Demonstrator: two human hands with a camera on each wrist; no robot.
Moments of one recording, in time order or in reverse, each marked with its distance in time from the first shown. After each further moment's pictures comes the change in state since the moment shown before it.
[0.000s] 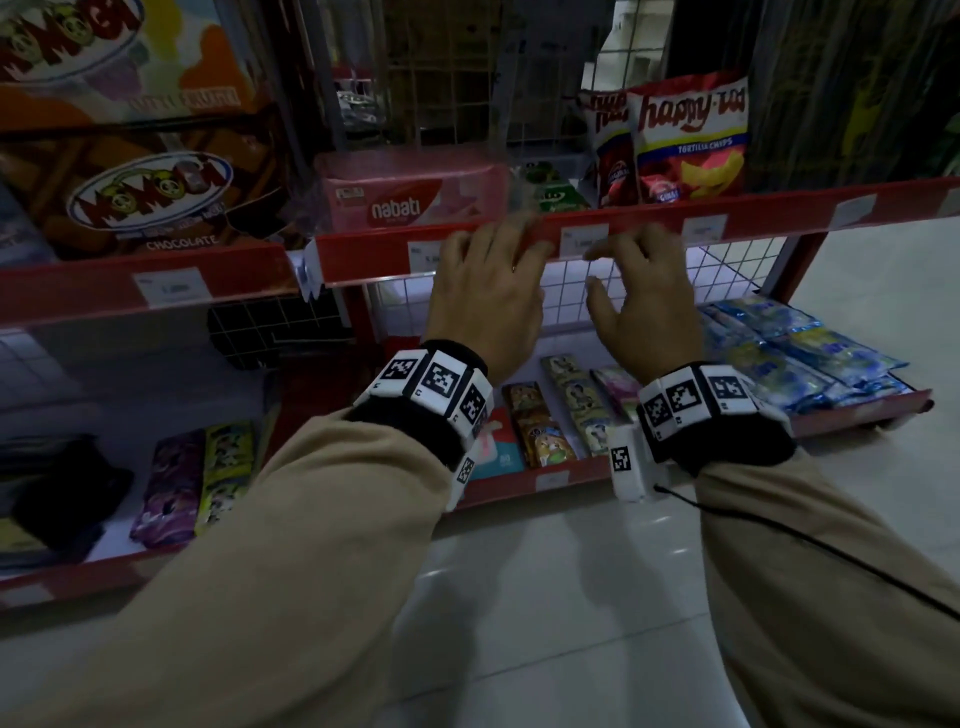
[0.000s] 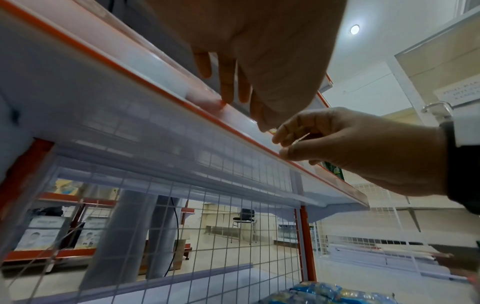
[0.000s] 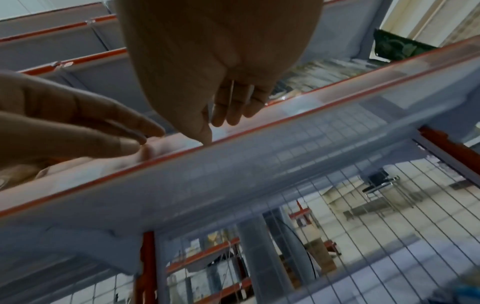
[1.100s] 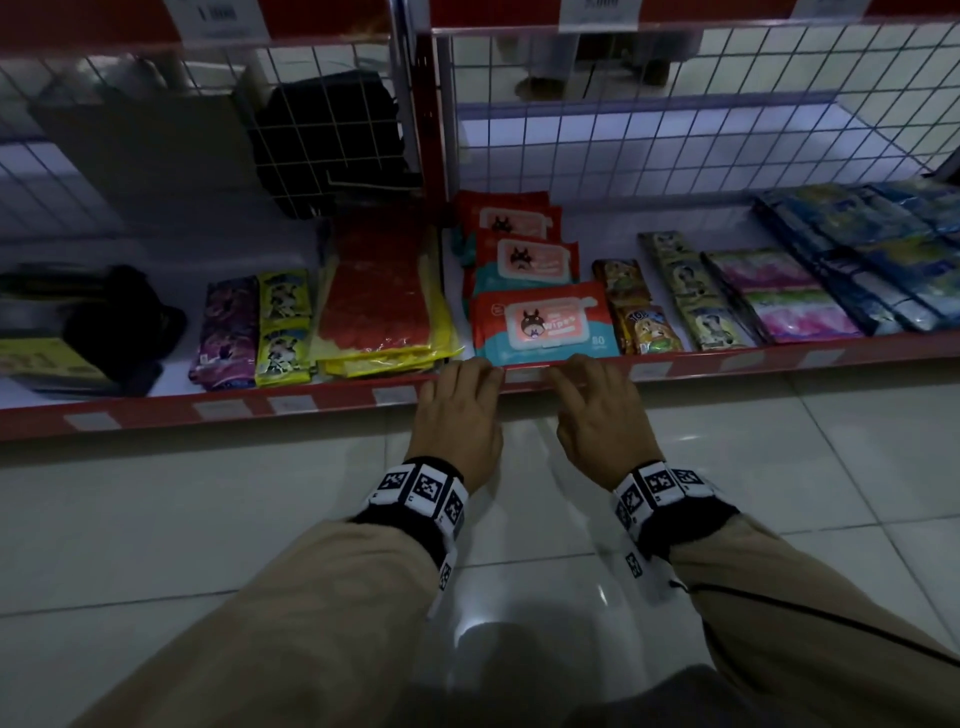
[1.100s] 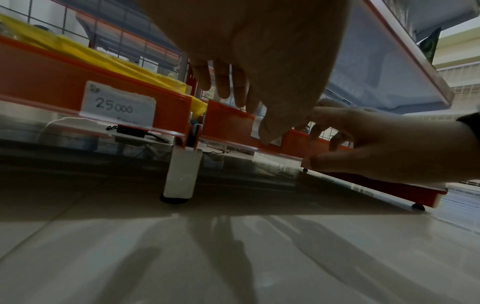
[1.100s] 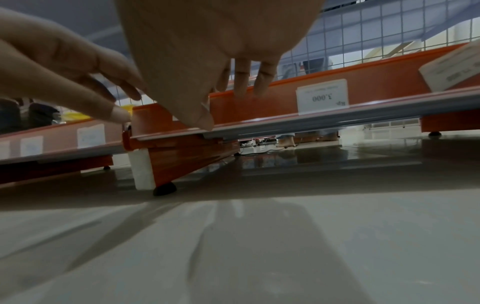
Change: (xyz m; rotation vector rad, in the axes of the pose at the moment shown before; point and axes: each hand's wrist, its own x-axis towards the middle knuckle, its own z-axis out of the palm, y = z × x) left_hand -0.257 -0.042 0.100 -0.034 -0.631 -0.299; right_hand -0.219 -0.056 0.142 -0.111 -0.643 -0.115
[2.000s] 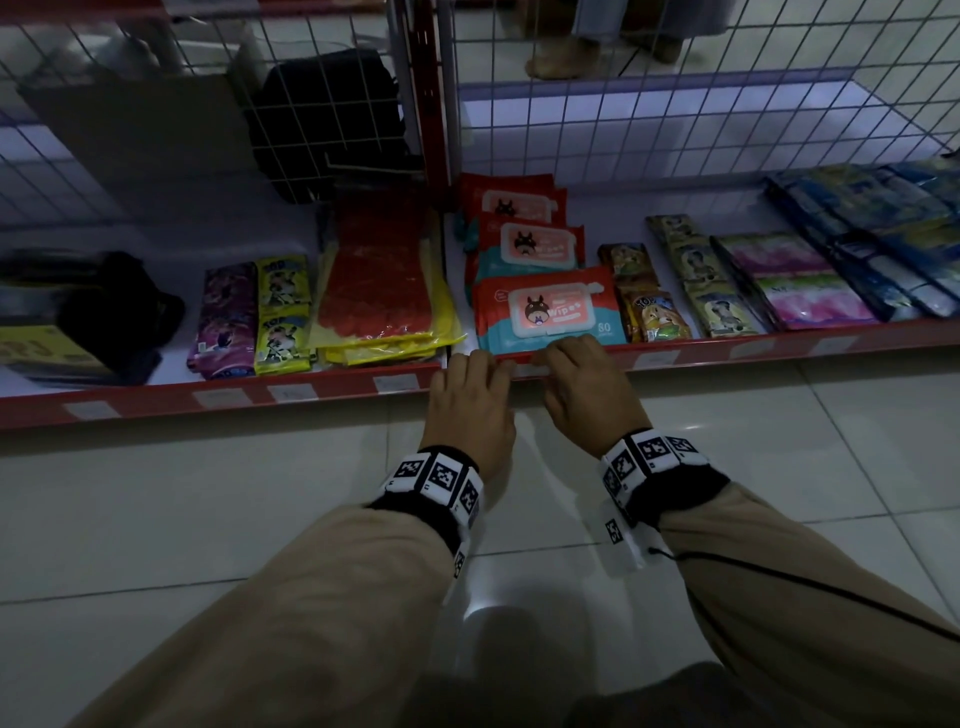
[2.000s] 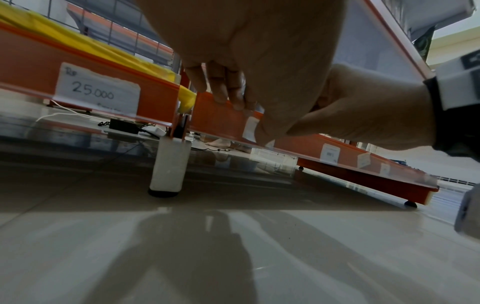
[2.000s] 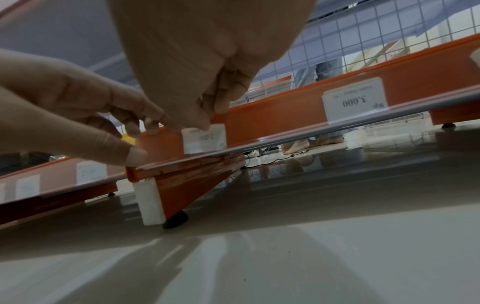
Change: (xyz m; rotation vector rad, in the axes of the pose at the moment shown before) left_hand 0.006 0.012 0.004 0.022 -0.011 -0.055; right_hand 0.025 -0.009 -0.002 0.206 0.094 -0.093
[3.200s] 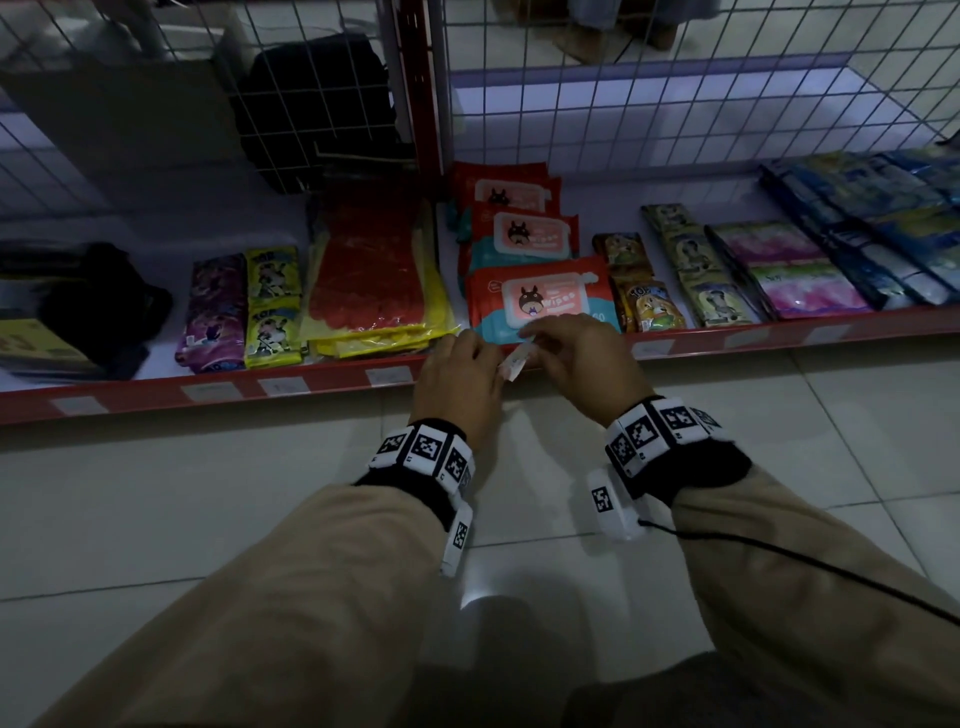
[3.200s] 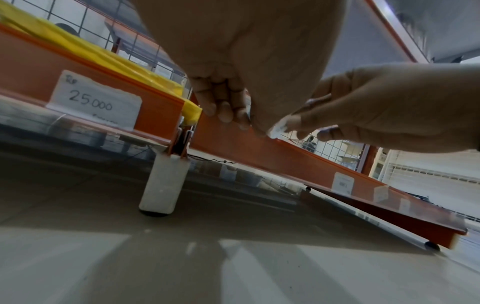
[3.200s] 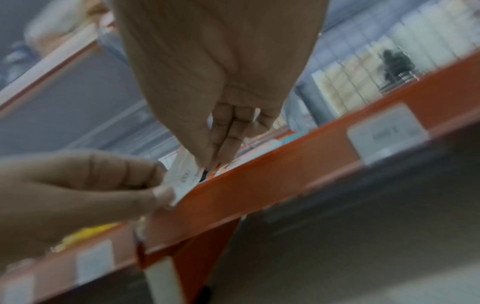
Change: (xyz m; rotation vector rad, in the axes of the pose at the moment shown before) left_hand 0.017 -0.010 -0.003 -0.170 0.027 0.011; right_hand 0.018 0.000 -0.022 0.321 -0.049 0.168
